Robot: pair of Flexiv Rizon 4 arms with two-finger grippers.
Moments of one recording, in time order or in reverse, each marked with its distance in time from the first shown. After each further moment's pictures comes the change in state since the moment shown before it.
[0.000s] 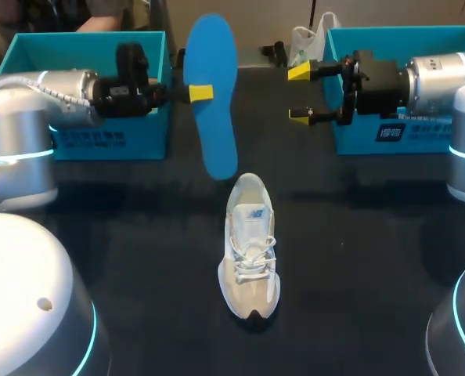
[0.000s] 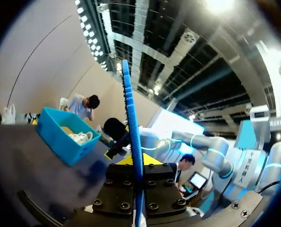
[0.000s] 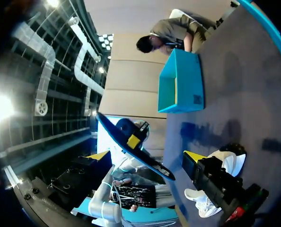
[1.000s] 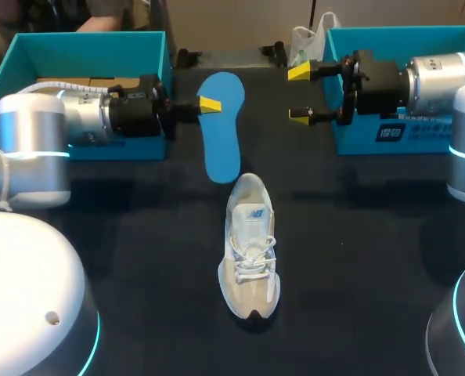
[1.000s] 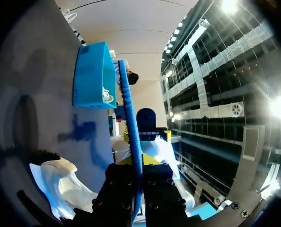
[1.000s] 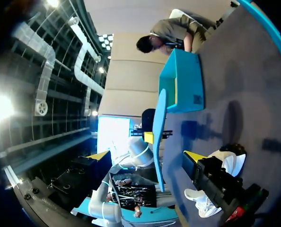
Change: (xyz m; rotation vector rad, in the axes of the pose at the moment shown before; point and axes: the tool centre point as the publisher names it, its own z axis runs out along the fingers) left arm -0.050 0.027 0.004 0.019 -0.065 -0.848; right arm 0.000 0.000 0.000 0.000 0.000 0.000
